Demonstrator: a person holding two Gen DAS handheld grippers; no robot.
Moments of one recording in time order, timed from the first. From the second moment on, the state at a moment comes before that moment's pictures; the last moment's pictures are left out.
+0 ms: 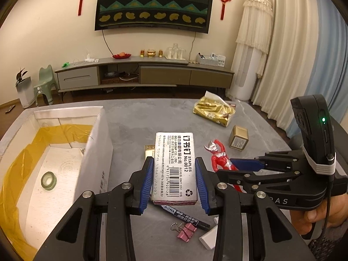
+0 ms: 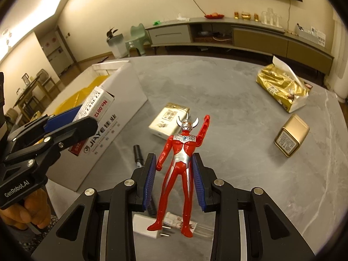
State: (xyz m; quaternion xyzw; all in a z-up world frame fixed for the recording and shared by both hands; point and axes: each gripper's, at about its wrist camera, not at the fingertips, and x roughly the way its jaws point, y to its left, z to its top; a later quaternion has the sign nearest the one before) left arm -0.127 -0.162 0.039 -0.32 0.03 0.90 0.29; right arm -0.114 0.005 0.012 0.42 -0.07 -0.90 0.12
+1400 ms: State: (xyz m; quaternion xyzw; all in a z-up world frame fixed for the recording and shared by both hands) left arm -0.126 -0.288 0.084 -0.28 -0.05 0.94 0.17; right arm -0.092 -0.113 0.084 0.35 -0.02 -0.92 0.16
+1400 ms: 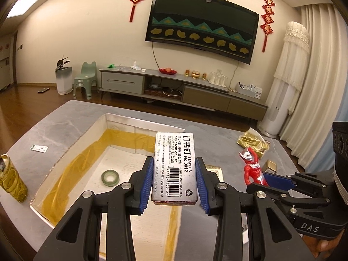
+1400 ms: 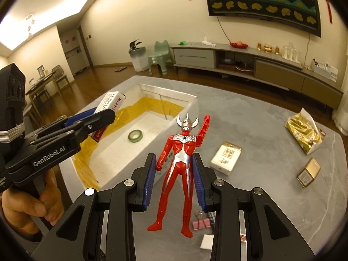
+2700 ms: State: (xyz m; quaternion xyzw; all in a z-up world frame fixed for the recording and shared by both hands) left arm -0.146 -0.350 0.068 -0.31 -0.11 0.93 0.14; right arm -0.126 -0.211 0.097 0.37 0.03 -0.91 0.22
